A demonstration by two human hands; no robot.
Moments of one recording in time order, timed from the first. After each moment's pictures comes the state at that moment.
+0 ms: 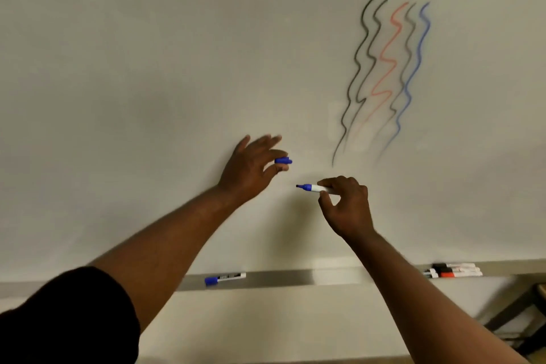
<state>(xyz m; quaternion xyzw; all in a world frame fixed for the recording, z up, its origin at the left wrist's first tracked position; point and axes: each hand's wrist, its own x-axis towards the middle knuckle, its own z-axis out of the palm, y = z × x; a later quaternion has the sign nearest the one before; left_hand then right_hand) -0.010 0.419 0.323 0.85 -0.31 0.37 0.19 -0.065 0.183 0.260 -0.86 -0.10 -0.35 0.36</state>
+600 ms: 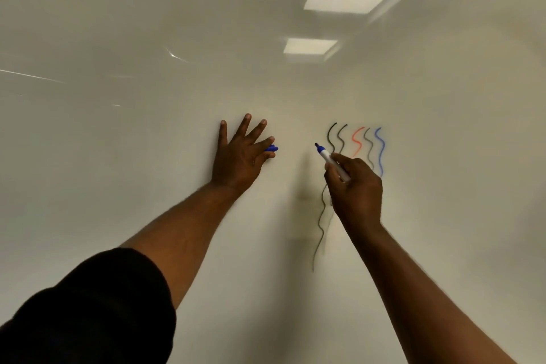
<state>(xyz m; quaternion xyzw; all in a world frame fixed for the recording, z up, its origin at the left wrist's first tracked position) 0.079 0.385 0.527 0.77 -0.27 0.57 0.07 -0.014 0.153 0.485 -0.73 -0.06 -0.56 0.40</state>
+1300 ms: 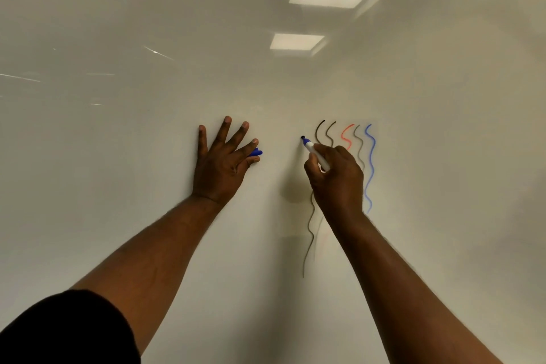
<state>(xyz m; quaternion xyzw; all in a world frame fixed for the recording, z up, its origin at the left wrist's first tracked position) 0.105 0.383 0.512 0.72 -0.27 0.63 0.07 0.020 0.157 0.500 -0.72 -0.08 -0.61 0.32</state>
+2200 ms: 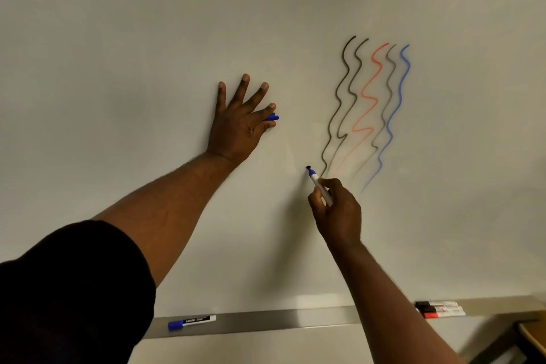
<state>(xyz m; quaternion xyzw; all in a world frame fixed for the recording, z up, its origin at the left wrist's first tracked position) 0.088 0.386 0.439 0.79 -0.29 0.54 0.08 -0.006 0.161 0.305 -0.82 -0.04 -0.43 0.37</state>
